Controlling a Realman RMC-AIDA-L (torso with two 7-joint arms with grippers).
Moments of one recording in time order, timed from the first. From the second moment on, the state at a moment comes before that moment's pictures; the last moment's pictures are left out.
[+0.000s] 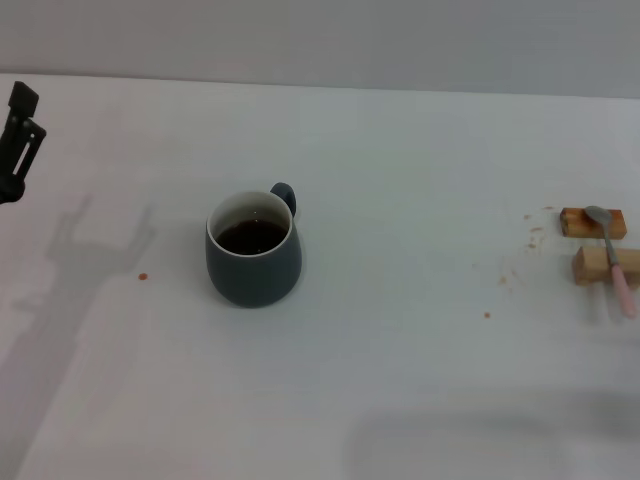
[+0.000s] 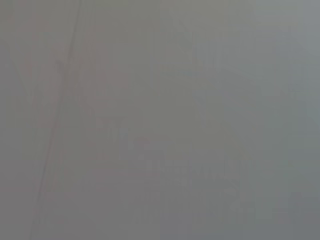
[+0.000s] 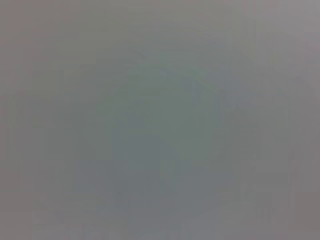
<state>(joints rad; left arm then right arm) -0.26 -2.07 -1.22 -0.21 2.78 1.61 -0.29 0.31 2.08 -0.09 0.17 -1.08 -1.55 -0.09</state>
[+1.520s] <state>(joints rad) -0.52 -1.92 -0.99 -0.19 2.89 1.08 -0.74 0.23 2.08 -0.07 0.19 -1.09 -1.62 -0.07</state>
